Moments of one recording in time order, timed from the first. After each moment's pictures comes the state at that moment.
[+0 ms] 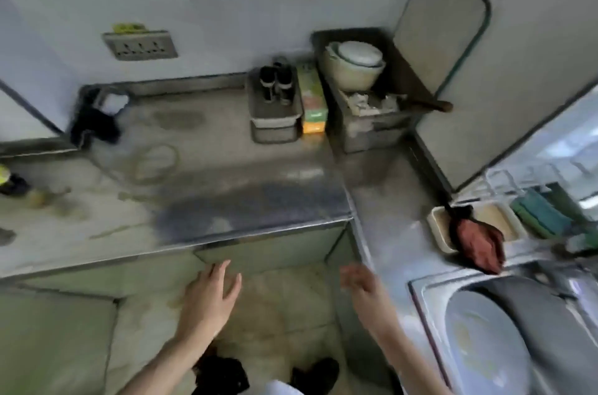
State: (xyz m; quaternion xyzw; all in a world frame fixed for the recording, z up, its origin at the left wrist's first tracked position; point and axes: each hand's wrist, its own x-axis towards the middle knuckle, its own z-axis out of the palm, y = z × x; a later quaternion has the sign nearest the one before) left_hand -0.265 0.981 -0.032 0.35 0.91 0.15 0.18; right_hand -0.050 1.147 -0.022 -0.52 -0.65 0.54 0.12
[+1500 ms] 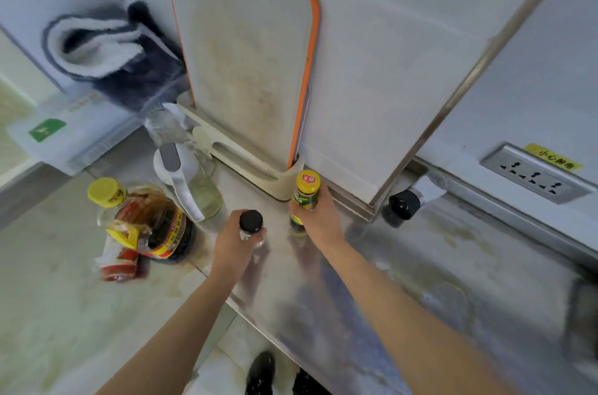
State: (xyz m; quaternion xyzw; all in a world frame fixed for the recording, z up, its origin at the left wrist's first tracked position) left_hand -0.745 0.743 -0.038 -0.12 0.85 0.52 0.08; right_hand -0.773 0.907 -0.019 -0.14 -0.81 0.57 -0.02
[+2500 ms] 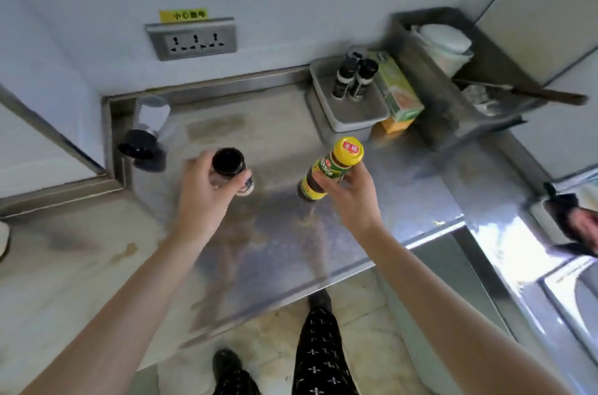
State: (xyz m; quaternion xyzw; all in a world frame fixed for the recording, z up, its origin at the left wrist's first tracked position) left_hand -0.628 1.013 0.015 0.32 0.74 0.53 0.27; right_hand -0.437 1.122 0.019 -0.47 -0.63 0.54 0.31
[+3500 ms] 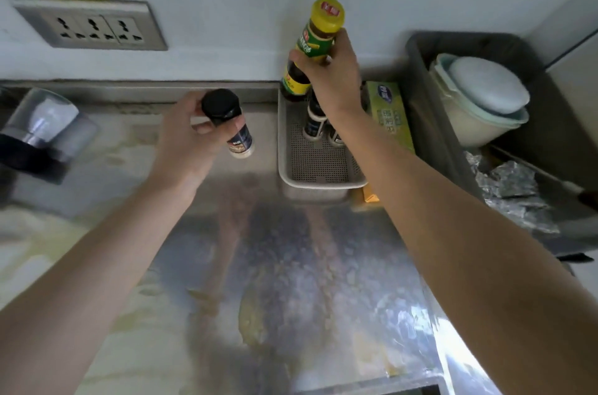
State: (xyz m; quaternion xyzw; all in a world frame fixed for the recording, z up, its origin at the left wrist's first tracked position) left_hand -0.587 1.257 0.013 0.20 0.75 0.61 0.18; right_hand -0.534 1.446 0.009 -0.34 -0.74 0.47 0.33
